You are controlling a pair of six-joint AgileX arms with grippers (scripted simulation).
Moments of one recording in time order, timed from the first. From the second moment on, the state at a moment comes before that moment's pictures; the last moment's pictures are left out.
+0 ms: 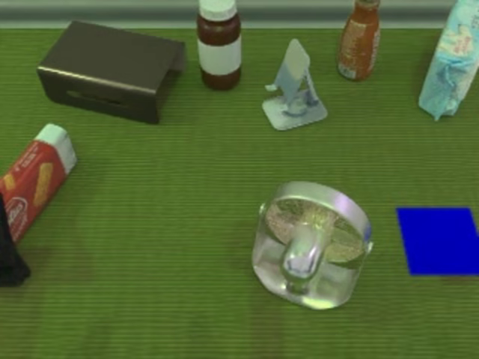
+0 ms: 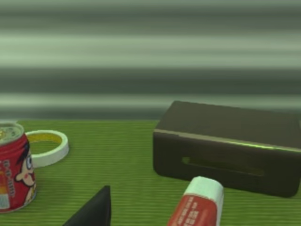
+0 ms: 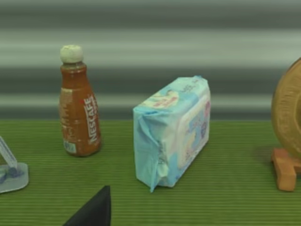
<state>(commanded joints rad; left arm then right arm) 0.00 0.00 0.00 0.00 0.00 0.00 0.00 0.00 0.00 0.00 0.00 0.00</state>
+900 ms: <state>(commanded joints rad) 0.00 0.00 0.00 0.00 0.00 0.00 0.32 0.86 0.81 -0.68 -0.01 -0.22</state>
